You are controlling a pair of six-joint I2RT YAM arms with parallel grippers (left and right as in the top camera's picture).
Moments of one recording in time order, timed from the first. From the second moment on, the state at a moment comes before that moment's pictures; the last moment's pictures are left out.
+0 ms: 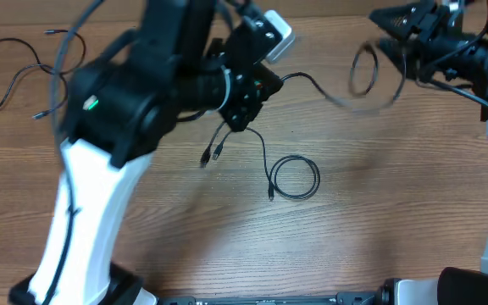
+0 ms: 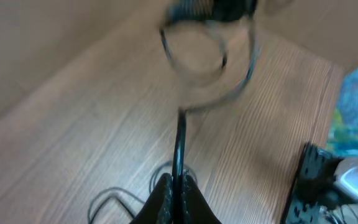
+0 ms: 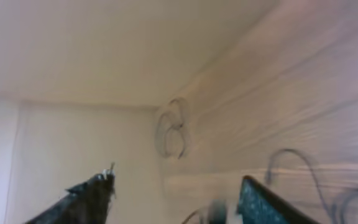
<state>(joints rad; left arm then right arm) -0.51 1.70 2.38 -1.37 0.47 0.19 -0.14 1.56 1.78 -0.86 -0.82 0.83</state>
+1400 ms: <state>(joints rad) -0.51 1.61 2.38 -1.21 0.44 -0.31 0.02 1.56 1.78 -1.22 -0.45 0.51</state>
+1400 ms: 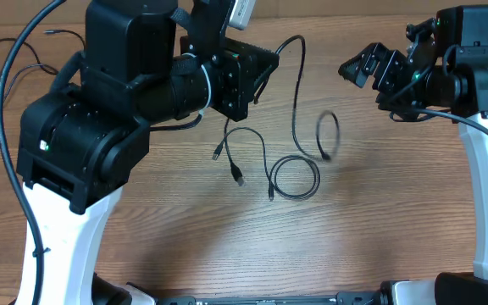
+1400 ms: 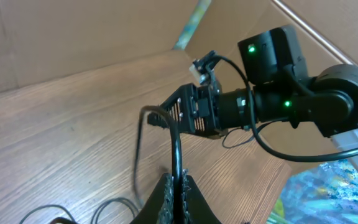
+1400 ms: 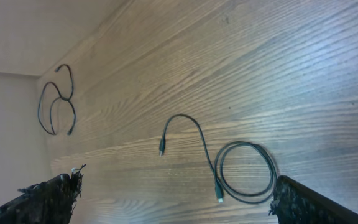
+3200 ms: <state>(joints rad) -0.51 1.60 2.38 -1.10 0.52 -0.42 0.11 1.57 1.78 -1.37 -0.38 0.29</state>
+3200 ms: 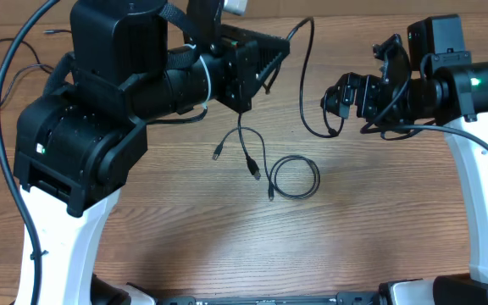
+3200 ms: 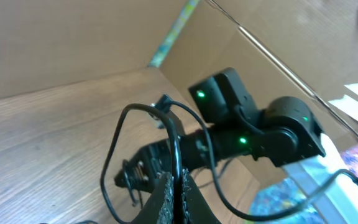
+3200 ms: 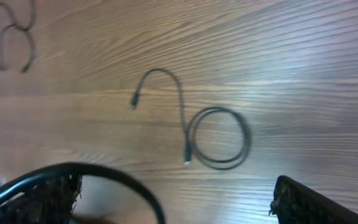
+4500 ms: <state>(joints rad) -0.21 1.56 2.38 -1.55 0.03 -0.48 -0.14 1.64 1.78 -1.29 -0.14 0.55</state>
